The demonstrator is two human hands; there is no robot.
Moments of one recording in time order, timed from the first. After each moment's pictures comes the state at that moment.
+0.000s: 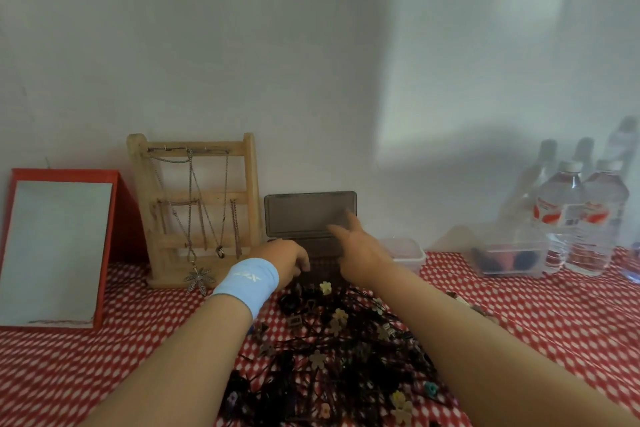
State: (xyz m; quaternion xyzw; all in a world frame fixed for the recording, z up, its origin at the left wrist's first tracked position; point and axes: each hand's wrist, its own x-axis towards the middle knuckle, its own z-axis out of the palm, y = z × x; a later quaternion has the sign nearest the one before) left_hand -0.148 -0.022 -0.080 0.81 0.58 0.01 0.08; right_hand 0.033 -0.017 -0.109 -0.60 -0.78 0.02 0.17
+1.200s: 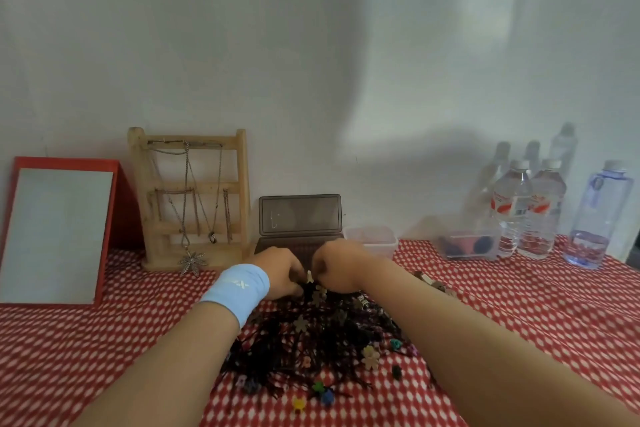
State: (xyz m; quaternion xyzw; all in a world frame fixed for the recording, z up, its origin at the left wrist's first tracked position) left_hand -0.145 -0.087 -0.097 0.83 0.54 0.03 0.10; right_hand 0.025 -0.093 -0.090 -0.56 -0.83 0.02 0.03
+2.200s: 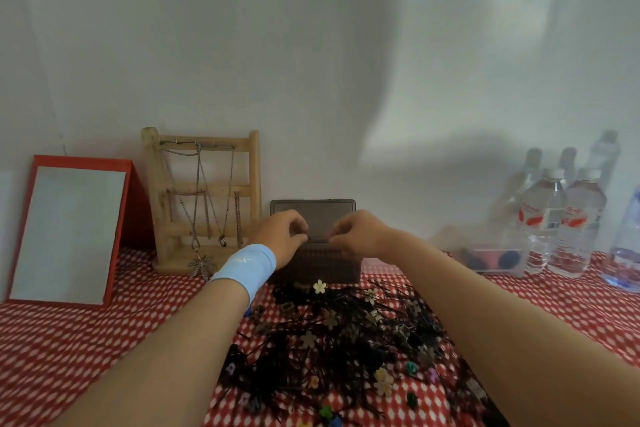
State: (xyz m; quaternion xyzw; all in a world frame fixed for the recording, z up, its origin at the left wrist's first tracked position) left_hand -0.148 -0.048 -0.077 0.75 0.57 0.33 0.11; right_hand 0.044 -0.051 -0.058 -0.58 -0.74 0.25 0.24
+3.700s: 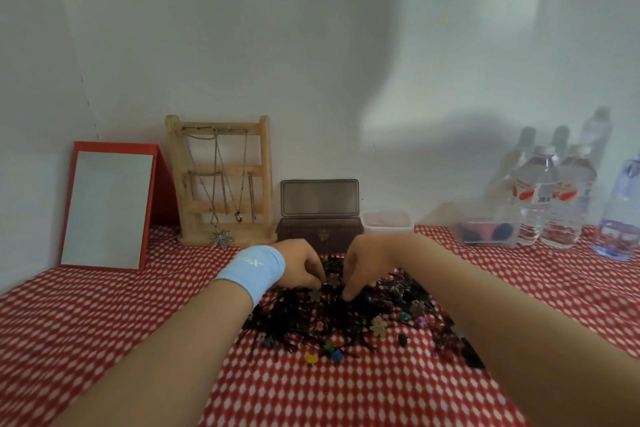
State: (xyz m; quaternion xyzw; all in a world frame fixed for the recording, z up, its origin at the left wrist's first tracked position) left_hand -0.145 -0.131 -0.090 0.85 0.51 -0.01 0.15; right_hand 0.049 -0.124 -0.076 -0.54 -0.82 0.16 -0.09
